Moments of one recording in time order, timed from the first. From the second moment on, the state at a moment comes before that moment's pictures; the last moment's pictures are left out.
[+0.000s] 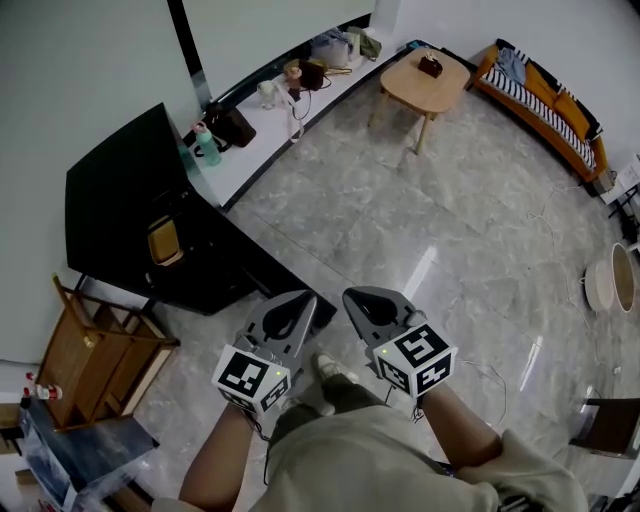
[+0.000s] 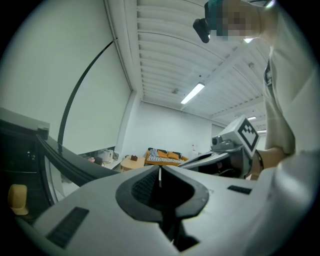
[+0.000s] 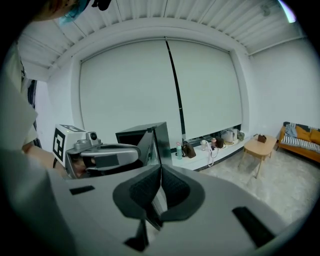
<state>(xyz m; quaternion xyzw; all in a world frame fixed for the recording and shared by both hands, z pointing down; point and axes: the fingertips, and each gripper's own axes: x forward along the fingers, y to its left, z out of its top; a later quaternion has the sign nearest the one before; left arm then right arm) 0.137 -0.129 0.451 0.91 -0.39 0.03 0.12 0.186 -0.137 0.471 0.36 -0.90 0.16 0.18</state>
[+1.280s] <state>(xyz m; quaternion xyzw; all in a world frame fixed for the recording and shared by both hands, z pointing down) 0.138 -0.209 0.457 0.89 -0.44 0.05 0.13 0.236 -0.242 0.479 0.38 -0.90 0.15 0.17</state>
